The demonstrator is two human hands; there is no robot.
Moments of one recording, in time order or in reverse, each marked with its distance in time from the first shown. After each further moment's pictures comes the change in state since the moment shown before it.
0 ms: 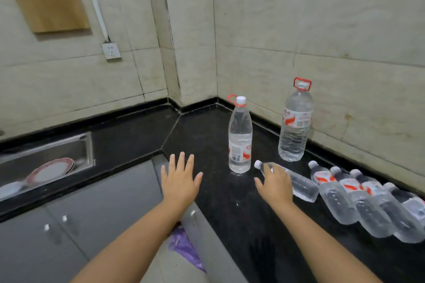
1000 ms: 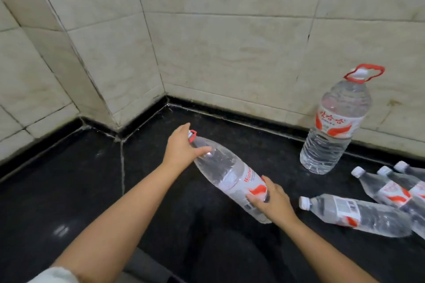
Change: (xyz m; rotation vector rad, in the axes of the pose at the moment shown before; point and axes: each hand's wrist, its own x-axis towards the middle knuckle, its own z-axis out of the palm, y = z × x) left_hand 0.449 -0.013 0.061 -0.692 -0.239 0.441; right_hand 0.250 -0.102 0.119 0.492 -0.121 0.590
